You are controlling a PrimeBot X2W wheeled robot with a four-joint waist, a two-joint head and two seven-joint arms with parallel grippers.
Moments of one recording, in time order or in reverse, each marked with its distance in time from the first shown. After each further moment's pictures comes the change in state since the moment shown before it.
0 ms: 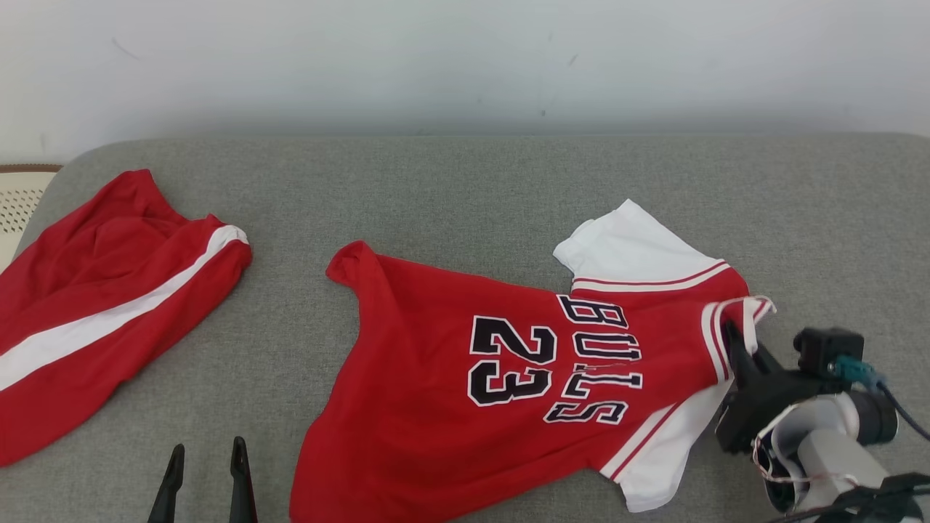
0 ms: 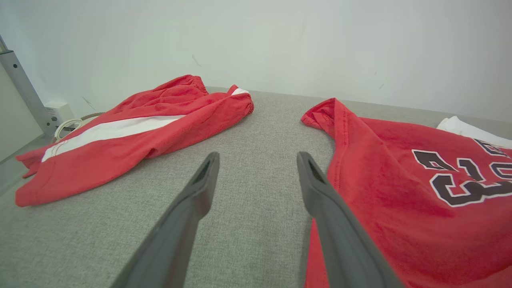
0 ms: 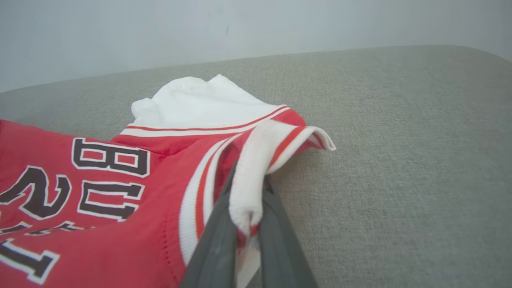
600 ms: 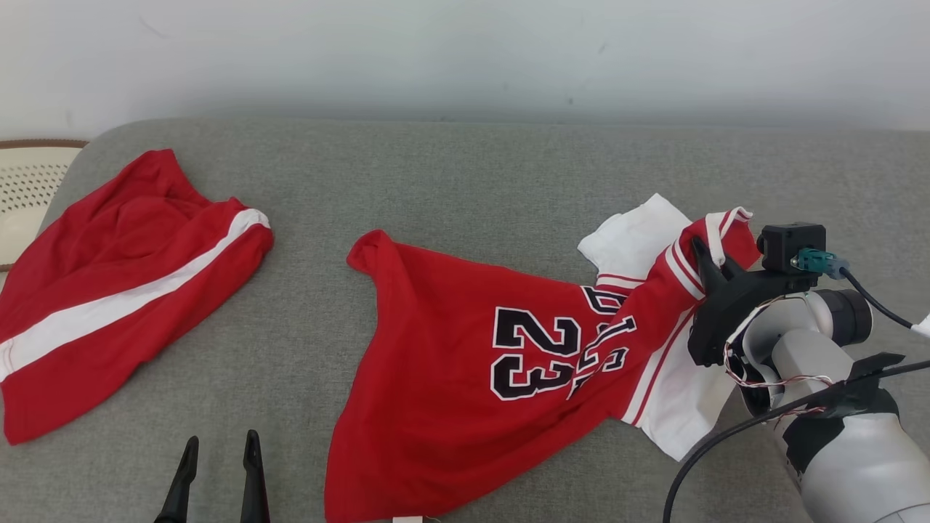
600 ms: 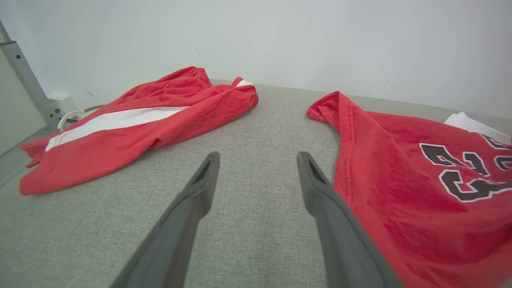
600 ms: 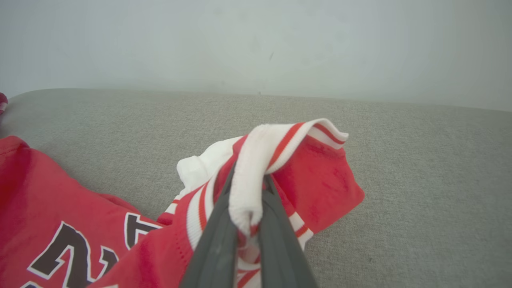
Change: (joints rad) left arm -0.027 0.000 -0.024 0.022 -0.008 -0.009 0.000; right arm -0.304 0.013 0.163 0.158 0.040 0.000 0.080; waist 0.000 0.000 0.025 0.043
